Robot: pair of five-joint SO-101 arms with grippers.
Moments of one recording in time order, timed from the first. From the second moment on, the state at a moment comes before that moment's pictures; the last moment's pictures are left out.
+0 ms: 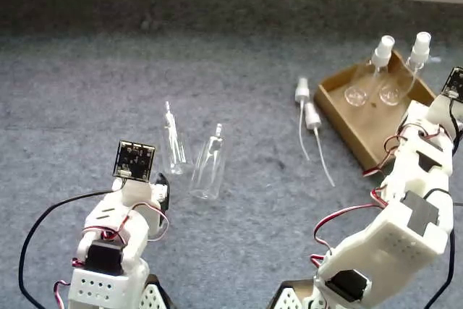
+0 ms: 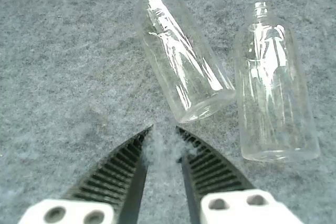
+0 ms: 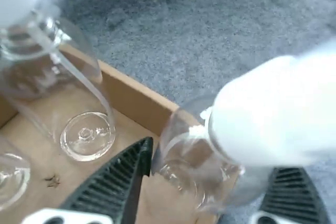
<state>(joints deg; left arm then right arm) 3.8 -104.1 95.9 59.8 4.3 30.6 15.5 23.3 -2.6 7.8</state>
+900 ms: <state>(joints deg) 3.8 -104.1 95.9 59.8 4.3 30.2 8.4 18.1 13.9 10.6</state>
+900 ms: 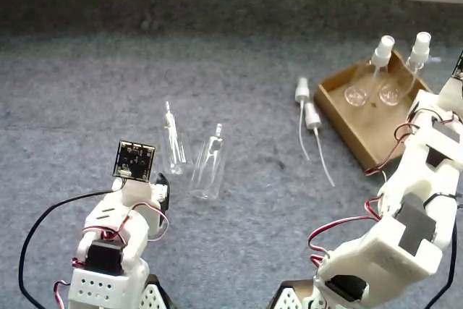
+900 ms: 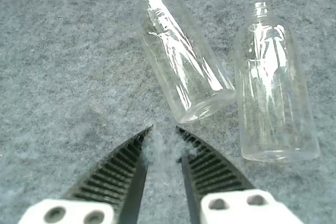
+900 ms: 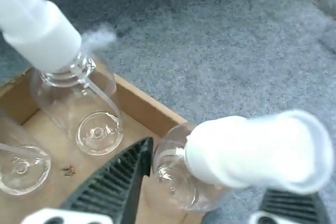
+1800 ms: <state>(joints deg) 3.8 -104.1 95.9 59.8 4.3 29.3 8.4 3.3 32.9 11.5</state>
